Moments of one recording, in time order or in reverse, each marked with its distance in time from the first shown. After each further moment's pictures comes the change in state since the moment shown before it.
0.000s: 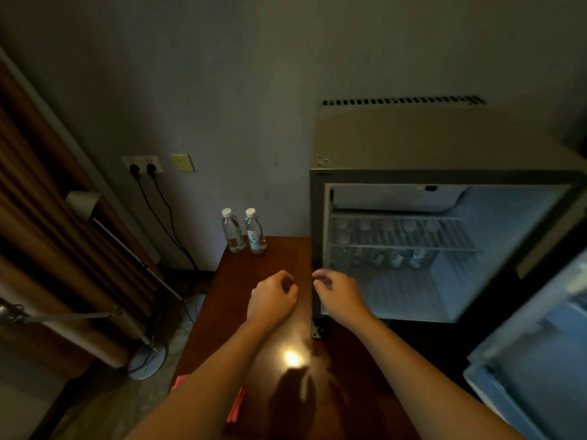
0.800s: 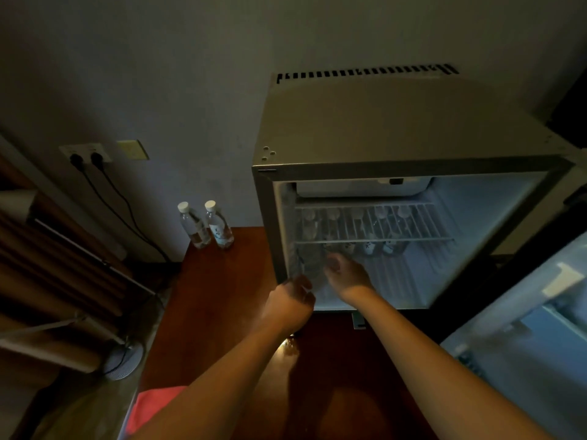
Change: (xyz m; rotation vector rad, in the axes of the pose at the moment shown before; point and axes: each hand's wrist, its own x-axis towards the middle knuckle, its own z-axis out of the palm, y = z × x) left_hand 0.027 0.048 0.086 -0.016 -0.295 0.007; right_hand 0.052 0.071 -0.057 -0.114 -0.027 0.219
